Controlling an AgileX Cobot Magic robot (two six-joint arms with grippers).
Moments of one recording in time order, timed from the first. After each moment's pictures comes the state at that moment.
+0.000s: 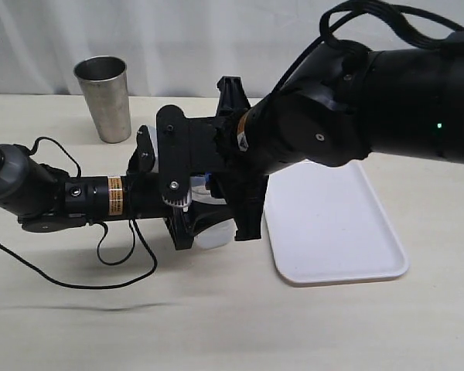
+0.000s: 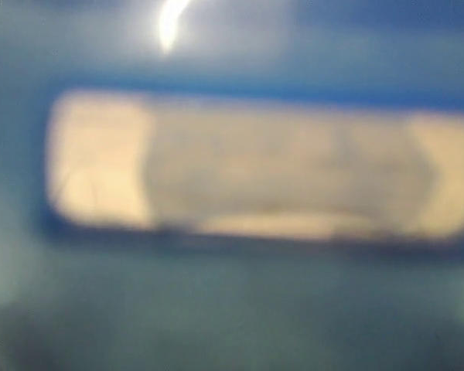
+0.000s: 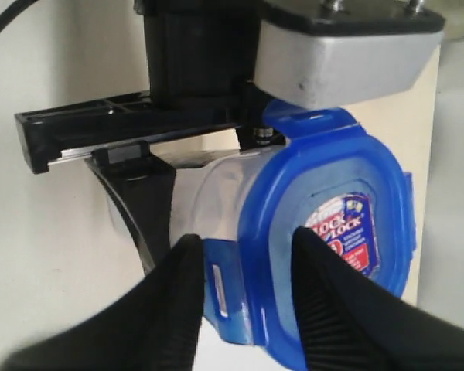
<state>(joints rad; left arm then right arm) -0.33 2.22 -0.95 1.09 -1.12 -0.38 0.80 1.72 -1.19 -0.29 0.55 -0.76</state>
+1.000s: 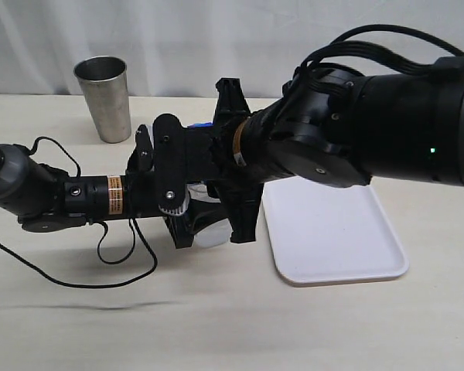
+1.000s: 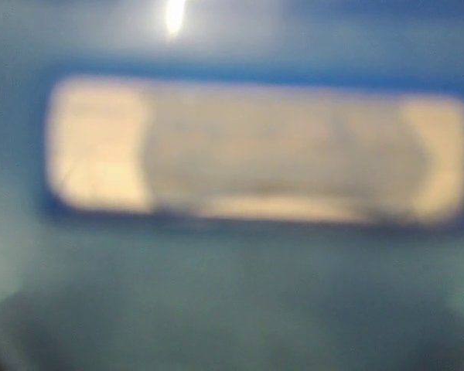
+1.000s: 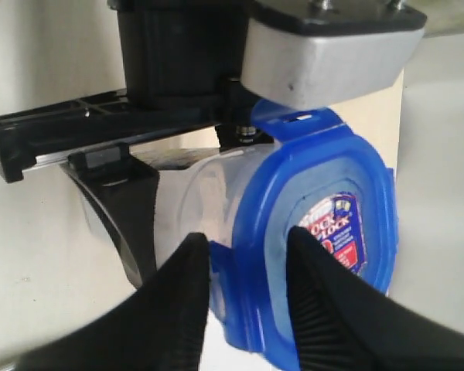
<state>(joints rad) -0.33 2.23 -0.95 1.08 -1.12 -0.38 0.82 1.73 -1.14 -0.53 0.48 -0.53</state>
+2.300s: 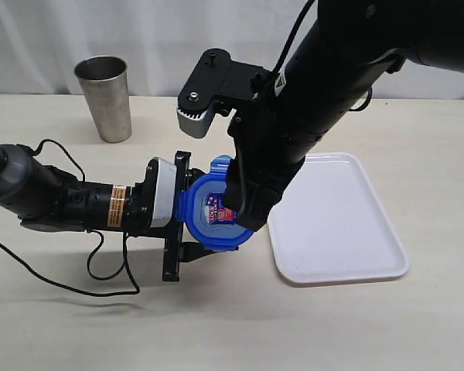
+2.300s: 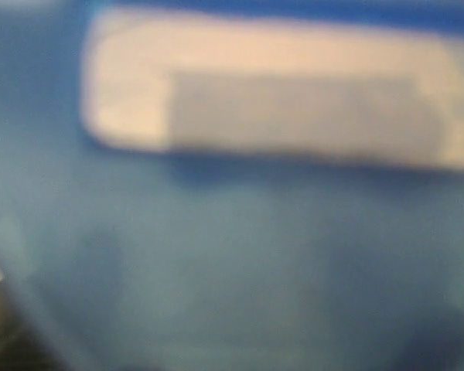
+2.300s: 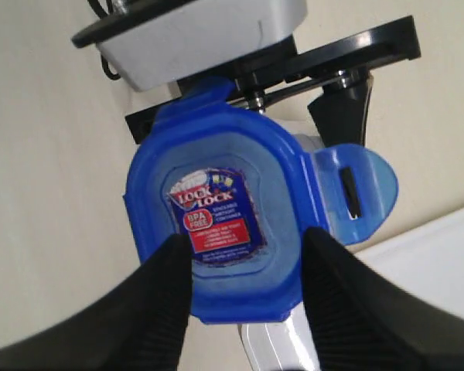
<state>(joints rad) -0.34 2.22 -0.95 1.28 -1.18 0.14 0.66 1.65 -1.36 0.17 0.99 -0.70</state>
